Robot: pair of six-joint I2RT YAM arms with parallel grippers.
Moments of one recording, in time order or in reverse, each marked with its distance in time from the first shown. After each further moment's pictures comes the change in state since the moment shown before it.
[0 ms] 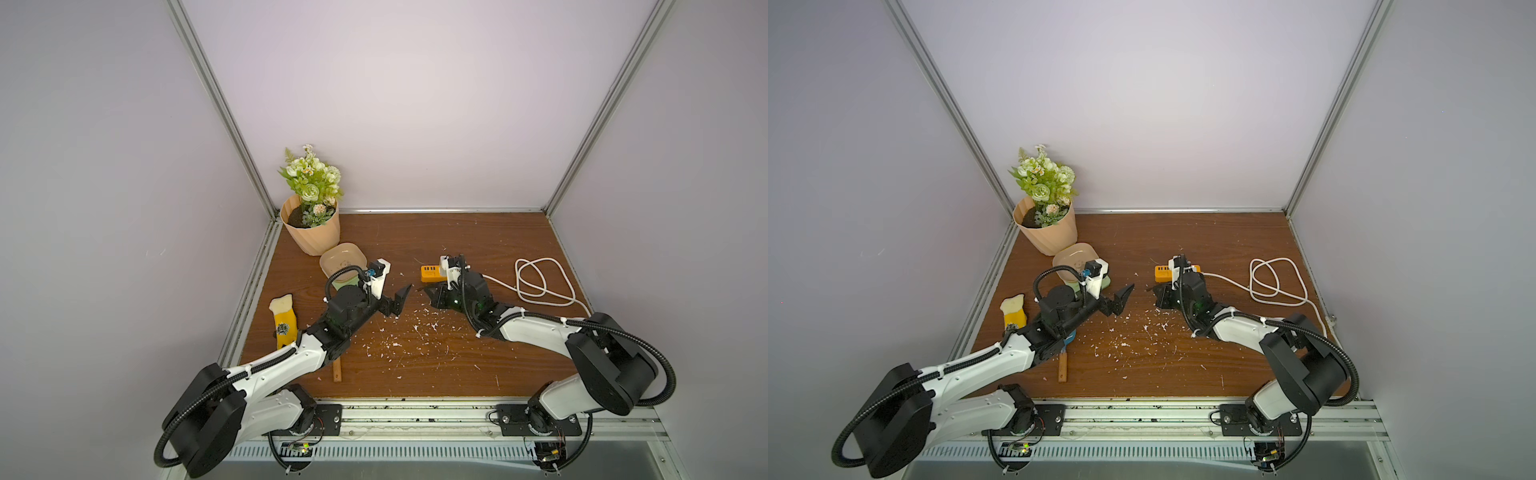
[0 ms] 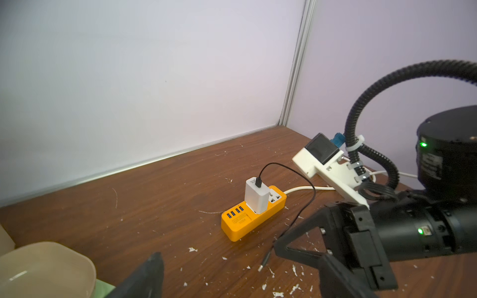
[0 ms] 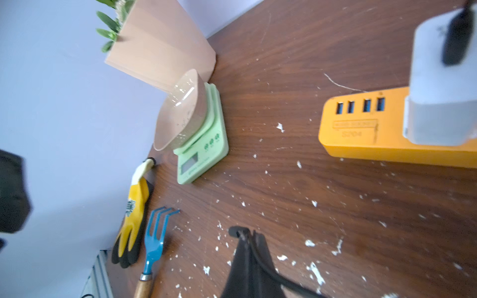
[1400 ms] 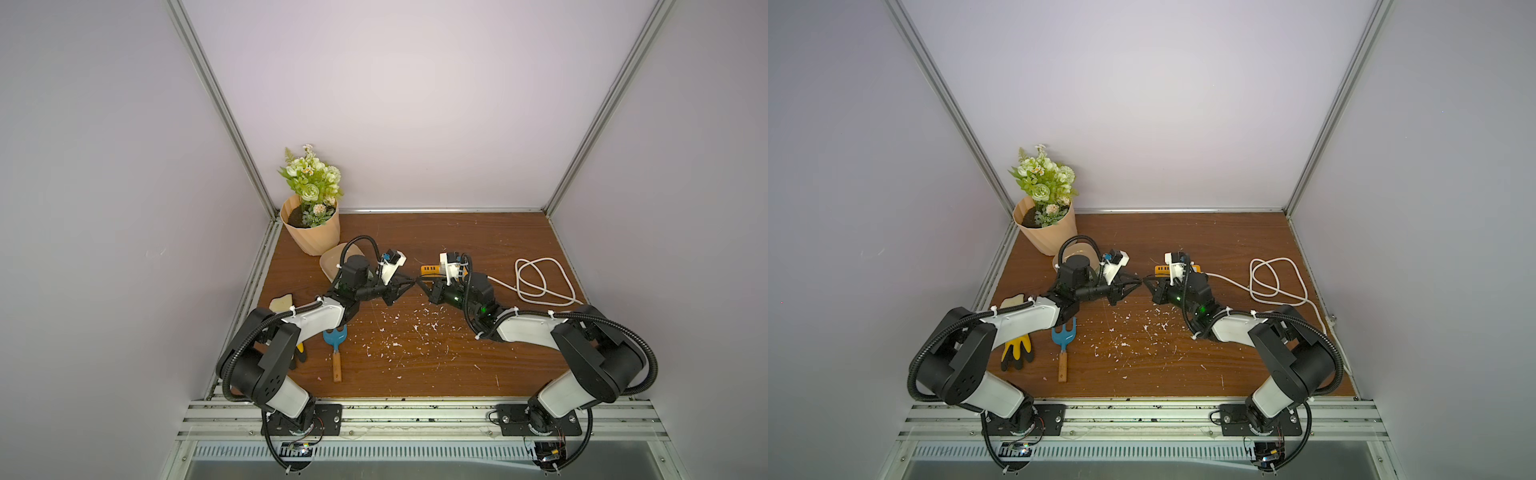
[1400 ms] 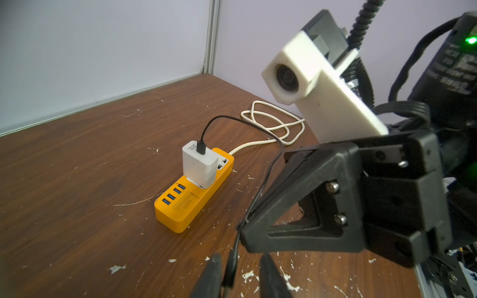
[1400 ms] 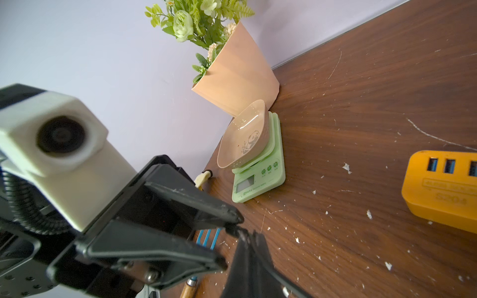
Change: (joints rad) left arm 0.184 0.395 0.233 -0.057 0.638 0.184; right arm -0.012 0.055 -0.038 0.332 -0.155 0.029
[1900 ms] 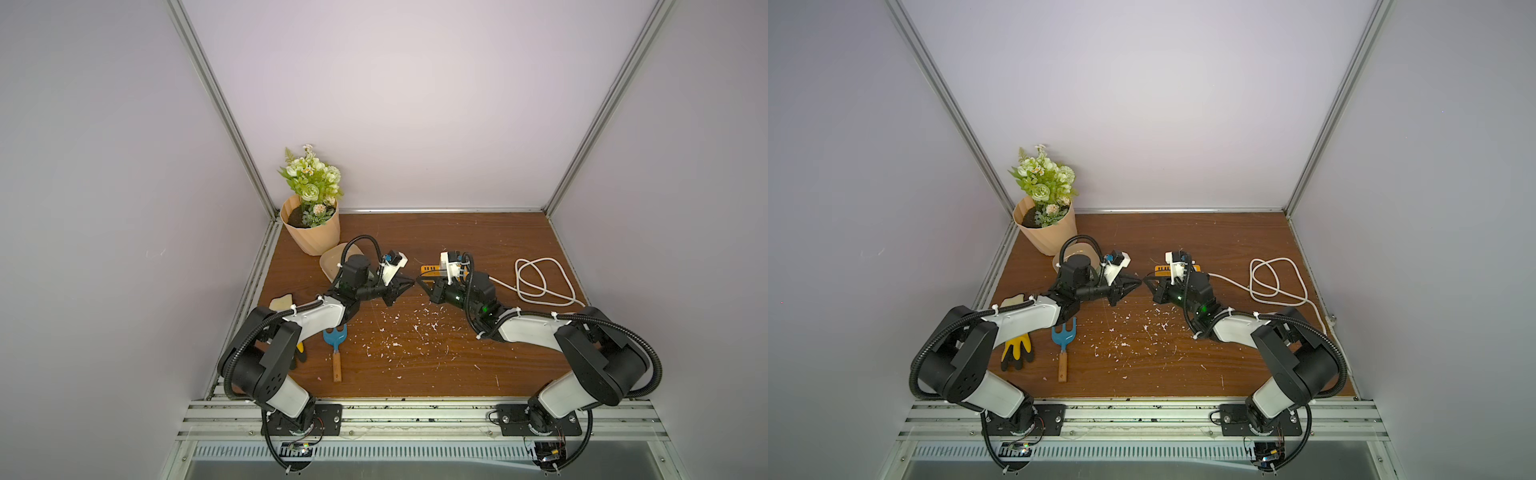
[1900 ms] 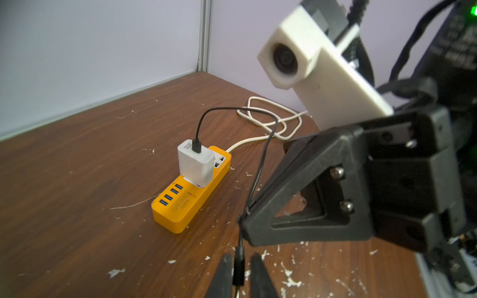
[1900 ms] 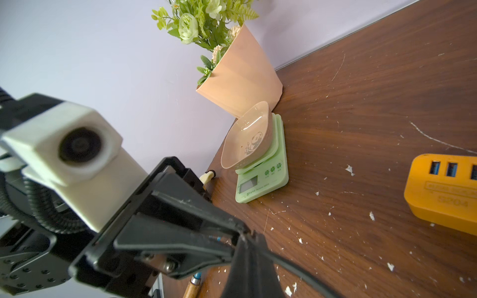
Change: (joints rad) left arm 0.000 0.010 0.009 -0.018 0.019 0.032; right arm -0.006 -0.023 0.000 -0.014 -0.013 0.000
